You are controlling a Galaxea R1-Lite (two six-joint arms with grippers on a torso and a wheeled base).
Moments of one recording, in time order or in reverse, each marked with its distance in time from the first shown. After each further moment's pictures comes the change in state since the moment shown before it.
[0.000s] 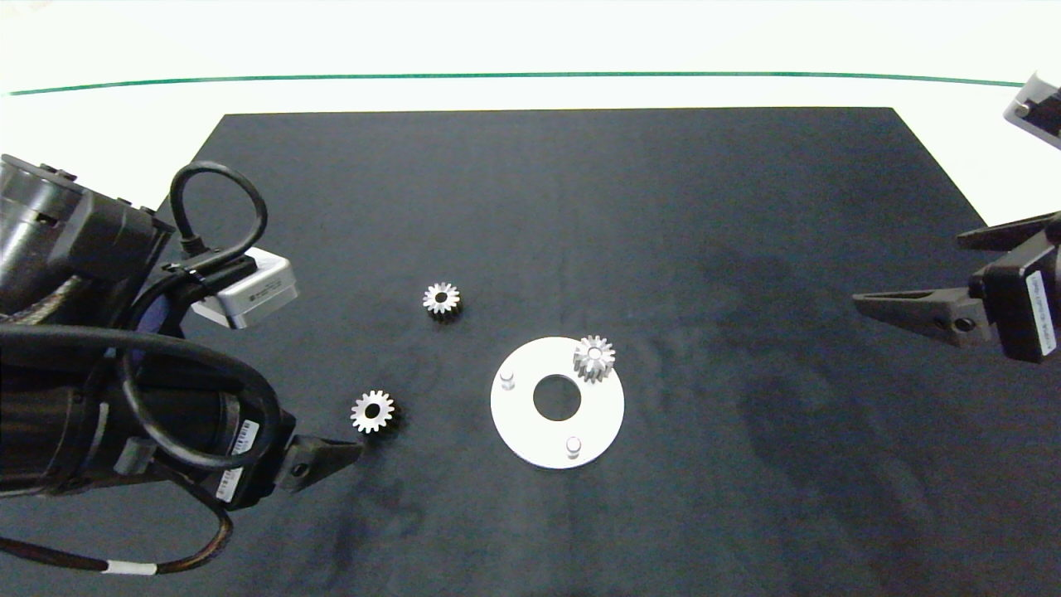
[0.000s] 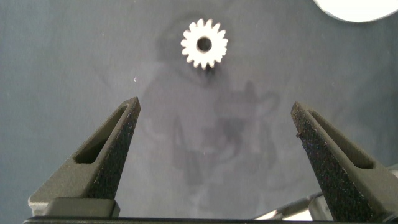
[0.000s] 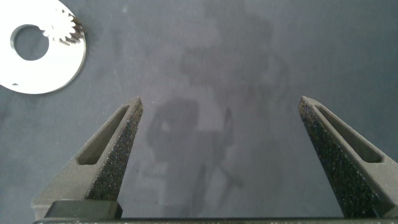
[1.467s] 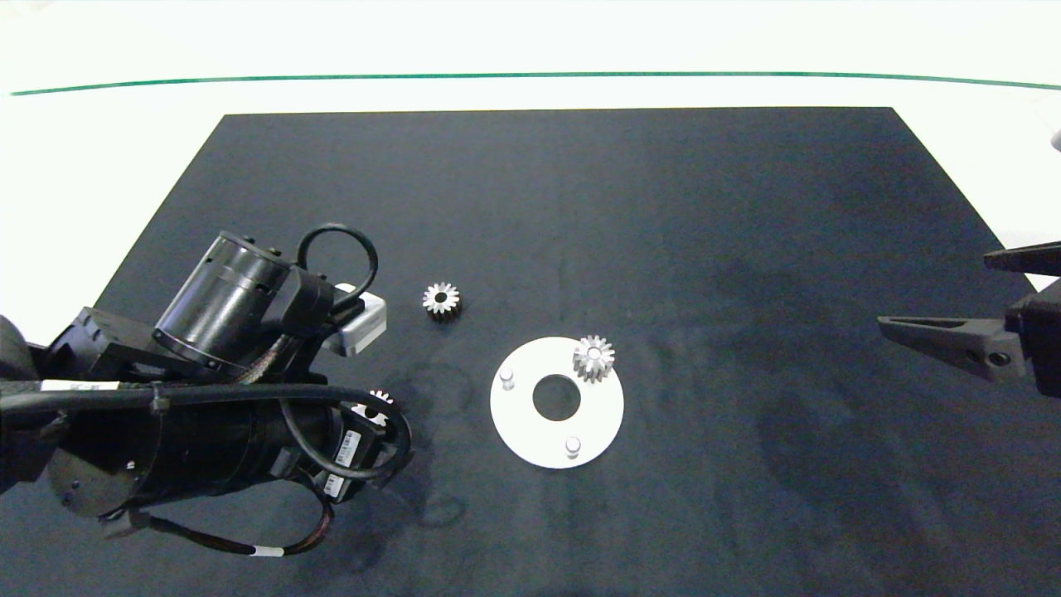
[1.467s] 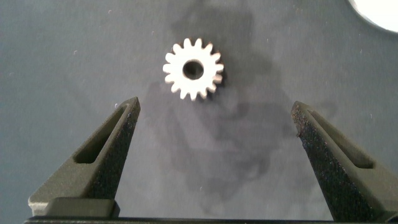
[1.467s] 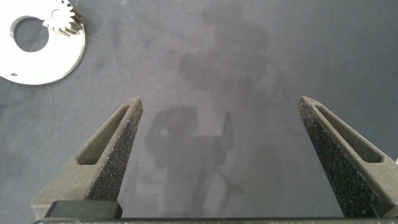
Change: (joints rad) left arm -0.087 0.163 0.068 -0.172 0.147 -0.034; right arm 0.003 -0.083 0.107 -0.056 -0.006 -0.001
